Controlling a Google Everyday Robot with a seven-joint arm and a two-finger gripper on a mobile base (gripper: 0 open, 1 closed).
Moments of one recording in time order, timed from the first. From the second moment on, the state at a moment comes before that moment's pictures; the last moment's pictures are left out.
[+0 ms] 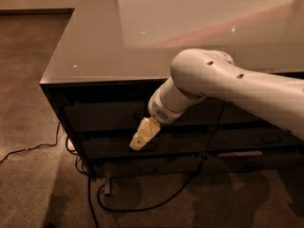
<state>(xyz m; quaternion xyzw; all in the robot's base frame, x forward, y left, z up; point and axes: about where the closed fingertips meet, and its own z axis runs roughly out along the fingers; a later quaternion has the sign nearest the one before) 0.519 0.004 0.756 -0.53 0.81 0.14 0.23</state>
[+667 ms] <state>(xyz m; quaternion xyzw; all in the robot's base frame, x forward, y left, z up) 0.564 0.005 0.714 -0.52 0.82 0.07 0.22</state>
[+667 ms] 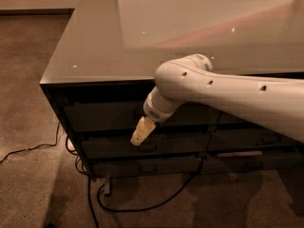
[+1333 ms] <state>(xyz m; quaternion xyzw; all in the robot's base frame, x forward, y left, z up) 0.590 -0.017 0.672 -0.50 0.84 0.04 0.18</state>
